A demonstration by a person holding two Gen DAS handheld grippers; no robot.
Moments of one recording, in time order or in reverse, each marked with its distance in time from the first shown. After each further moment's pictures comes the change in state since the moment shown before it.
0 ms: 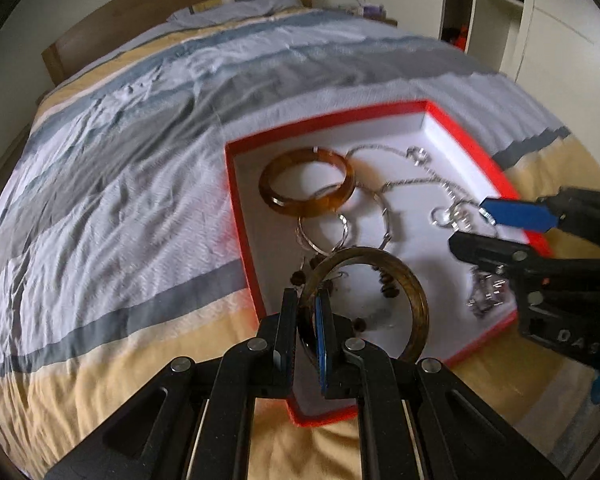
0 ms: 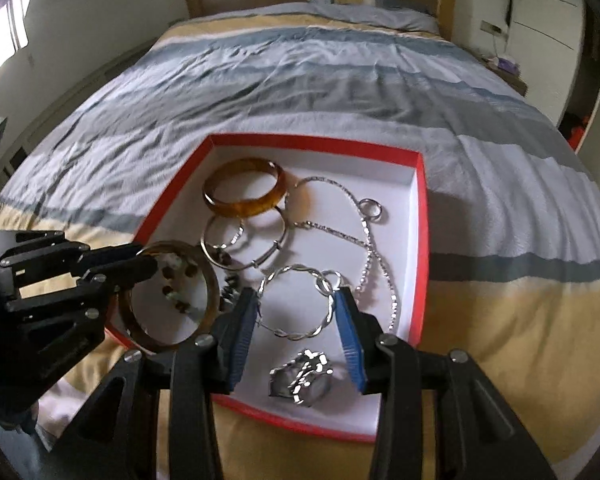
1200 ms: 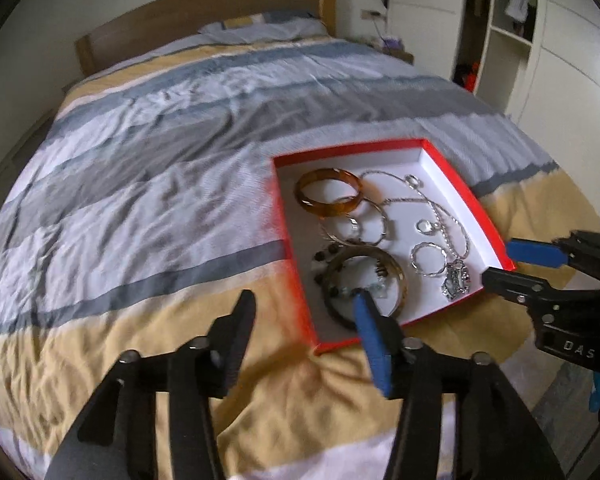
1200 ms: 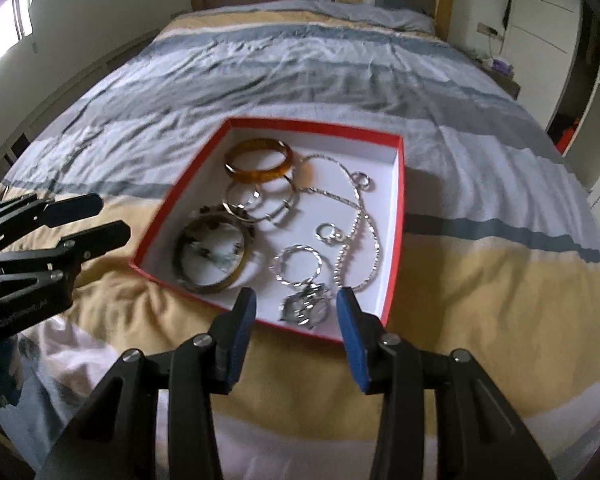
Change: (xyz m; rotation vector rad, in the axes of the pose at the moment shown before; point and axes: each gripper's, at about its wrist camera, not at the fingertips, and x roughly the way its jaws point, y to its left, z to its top) left arm -0.082 0.021 -0.035 -0.111 -0.123 0.012; right arm -0.059 0.016 -0.030 -0.003 0.011 -0.034
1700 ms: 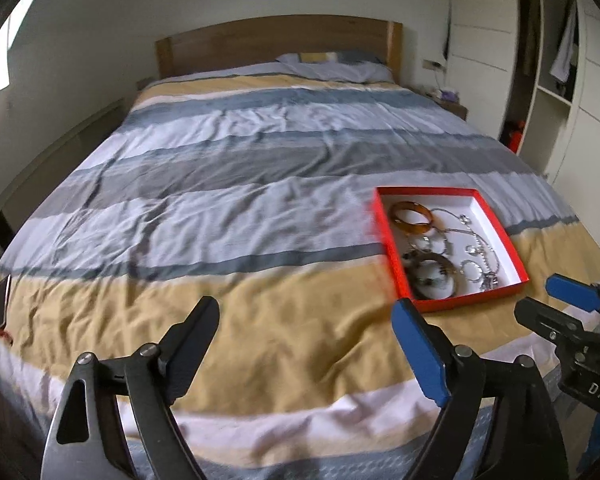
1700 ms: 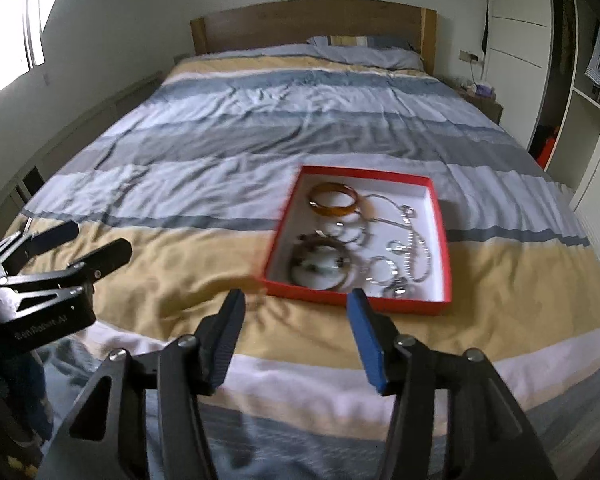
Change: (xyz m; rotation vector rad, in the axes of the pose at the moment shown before) left arm -0.107 0.083 -0.057 -0.166 -0.127 0.131; right arm -0.083 0.111 -0.020 0.061 -0.155 -0.008
